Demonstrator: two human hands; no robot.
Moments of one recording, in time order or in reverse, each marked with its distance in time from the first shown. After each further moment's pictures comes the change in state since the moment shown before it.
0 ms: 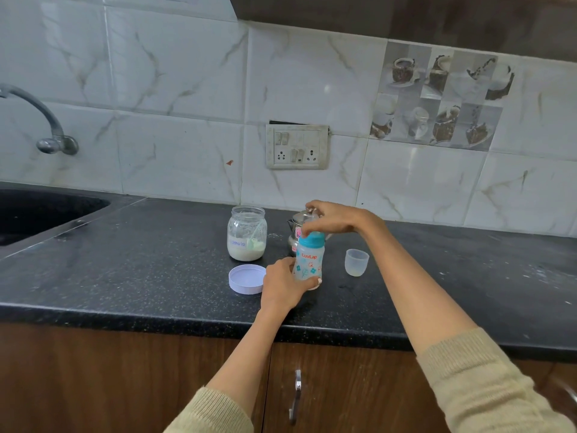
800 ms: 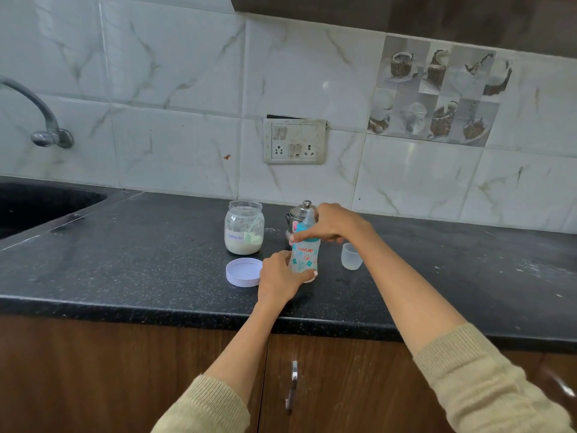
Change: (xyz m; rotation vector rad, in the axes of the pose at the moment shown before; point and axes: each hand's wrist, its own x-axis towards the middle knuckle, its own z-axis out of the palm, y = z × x) left_hand -0.001 0.004 -0.002 0.007 0.013 -0.007; right_hand -0.005 0.003 0.017 -0.183 0.138 0.078
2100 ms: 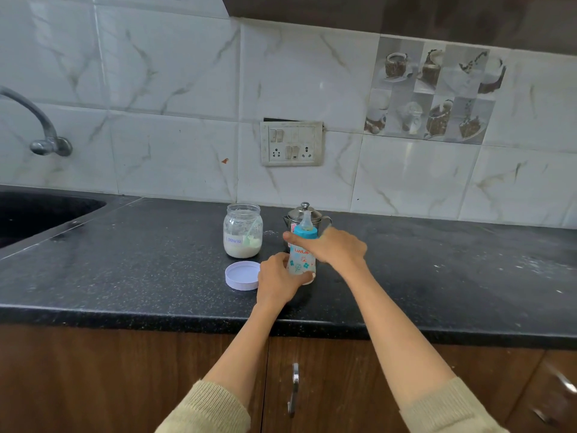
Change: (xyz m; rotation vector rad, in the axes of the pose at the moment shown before) left_hand 0.000 -0.001 0.000 0.010 0.017 0.009; right_hand -0.024 -0.001 0.046 -0.053 0.252 0.322
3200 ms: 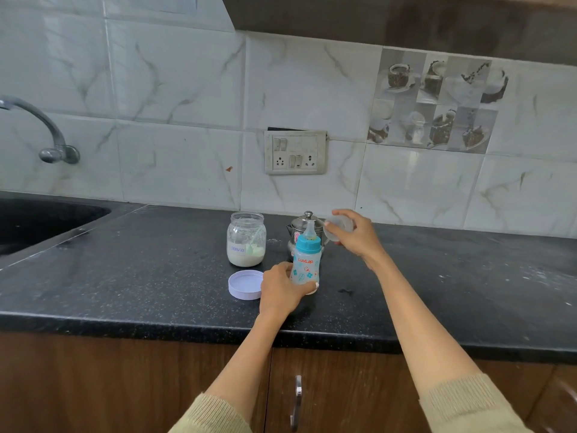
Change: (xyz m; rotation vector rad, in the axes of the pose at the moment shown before) left_hand 0.001 -0.002 0.001 -0.037 0.009 -0.014; right_hand 0.053 0.044 -0.004 0.890 0.048 -0.191
